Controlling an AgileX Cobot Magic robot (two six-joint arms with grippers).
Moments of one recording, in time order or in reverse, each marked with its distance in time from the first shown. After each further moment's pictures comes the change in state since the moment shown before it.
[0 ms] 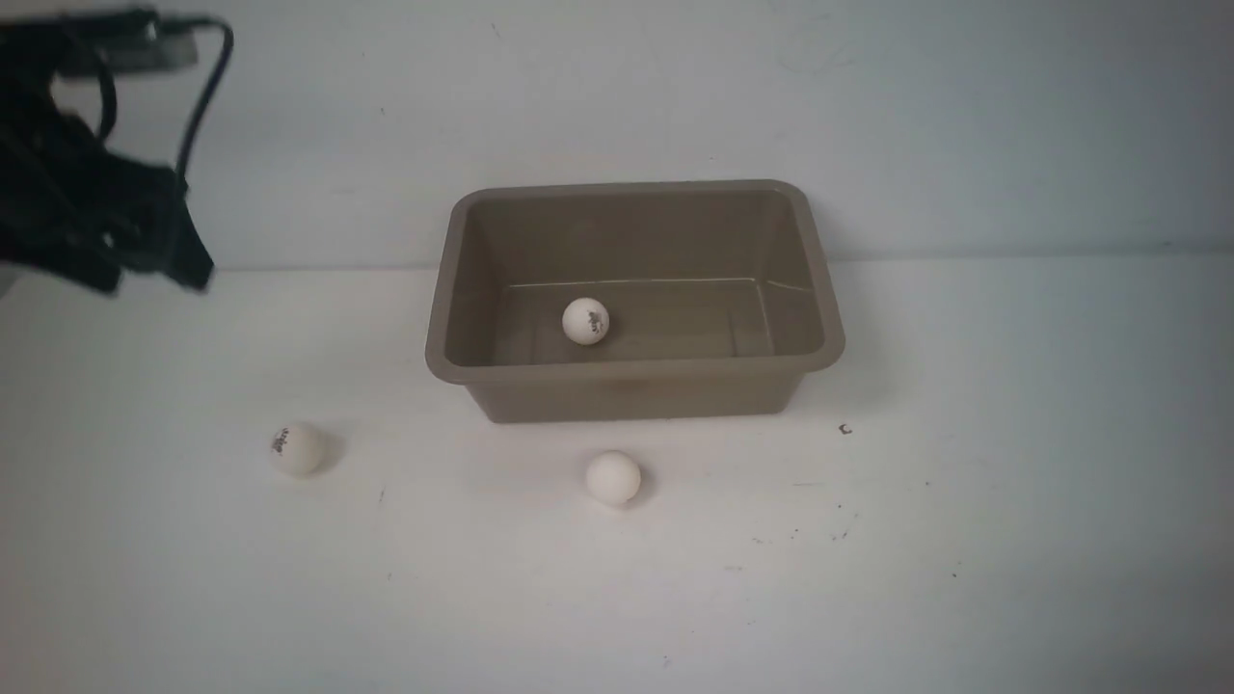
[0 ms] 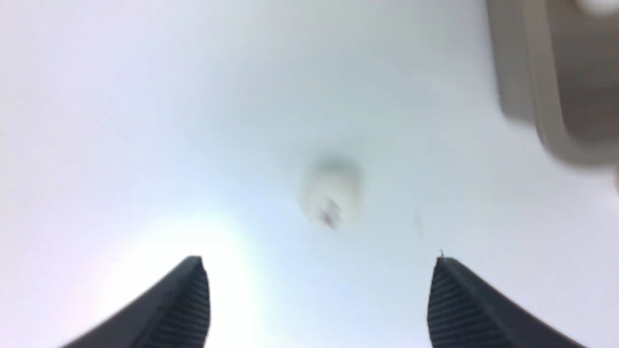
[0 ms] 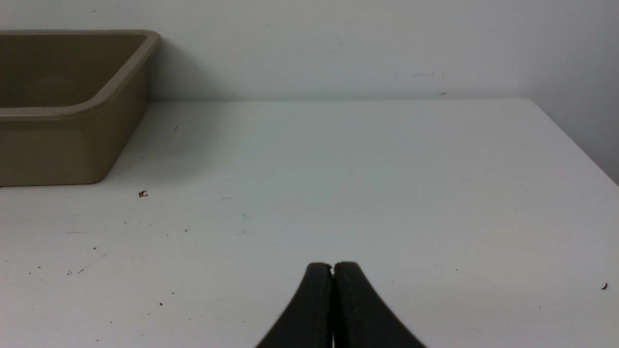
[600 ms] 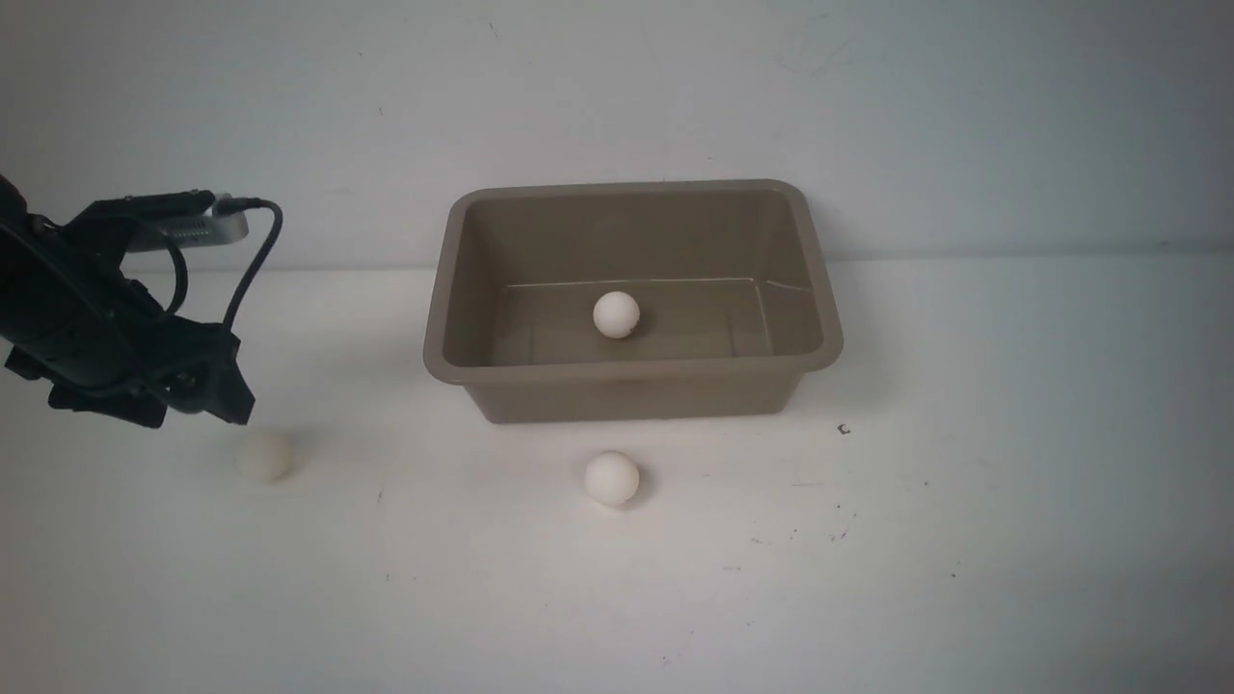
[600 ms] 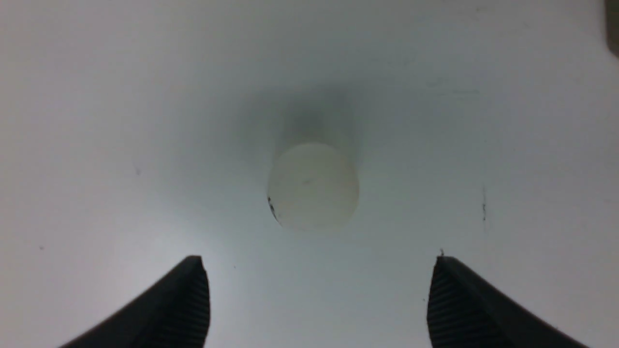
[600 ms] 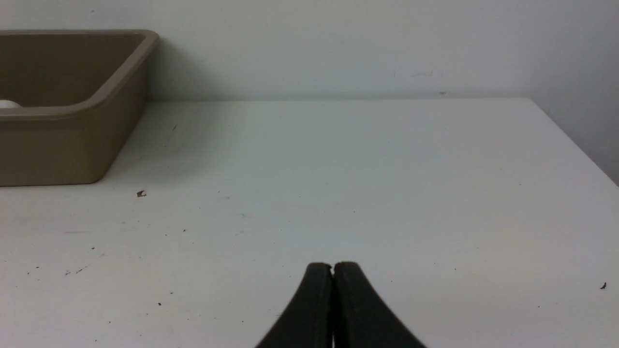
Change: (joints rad) right arm 0.000 0.000 0.000 0.000 0.000 0.000; left arm 0.000 -0.001 0.331 -0.021 -0.344 0.056
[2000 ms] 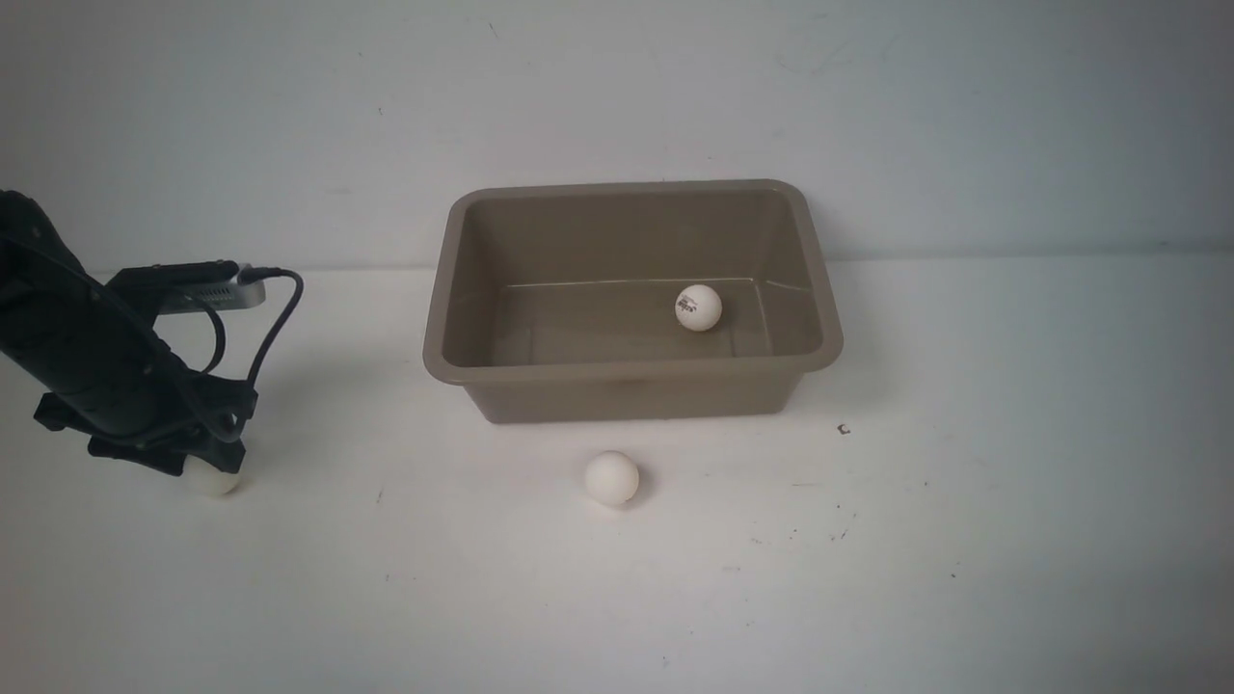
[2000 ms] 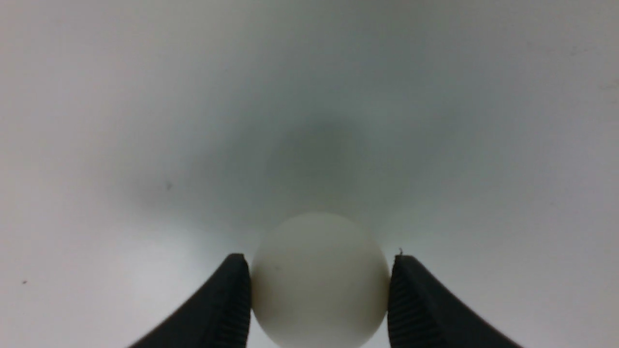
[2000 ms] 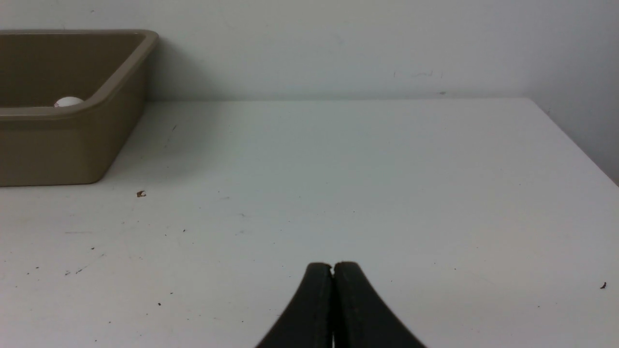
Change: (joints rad) right arm 0.000 0.000 0.000 0.000 0.000 0.000; left arm 0.000 0.169 -0.001 0.071 -0.081 -0.072
